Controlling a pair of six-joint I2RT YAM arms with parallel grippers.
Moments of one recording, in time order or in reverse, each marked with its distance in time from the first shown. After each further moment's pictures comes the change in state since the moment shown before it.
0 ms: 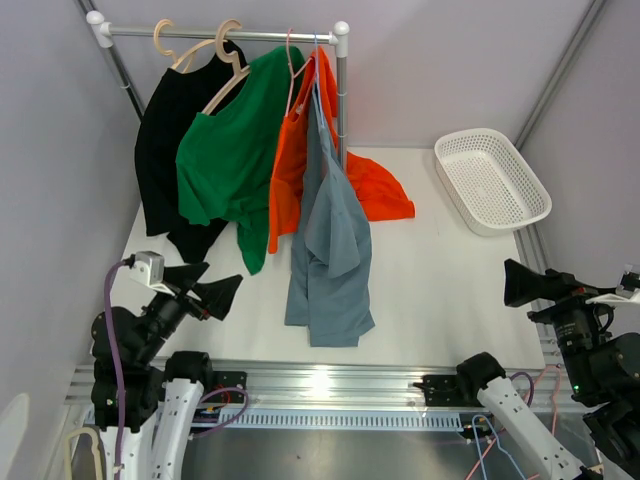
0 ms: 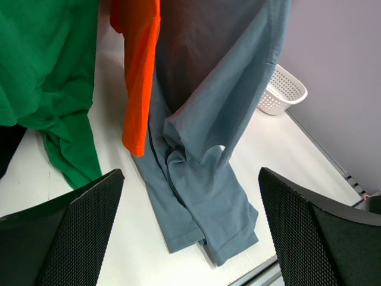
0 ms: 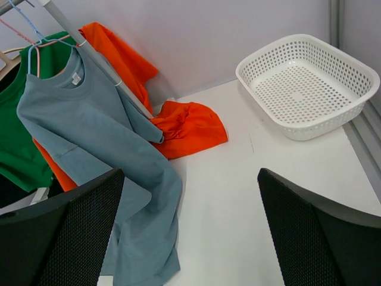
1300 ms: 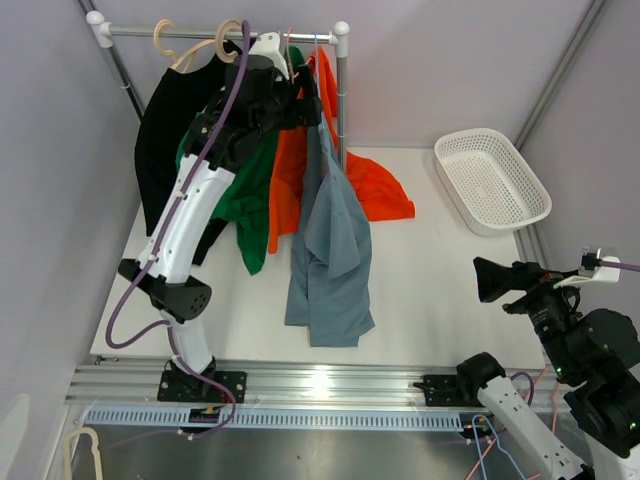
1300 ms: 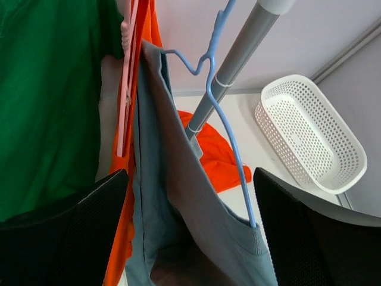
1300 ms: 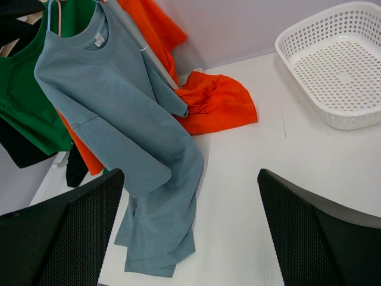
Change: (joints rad) left arm -0.508 1.683 1.645 -0.254 -0.635 0.008; right arm -0.001 0.036 -0.090 0.062 -0.165 0.020
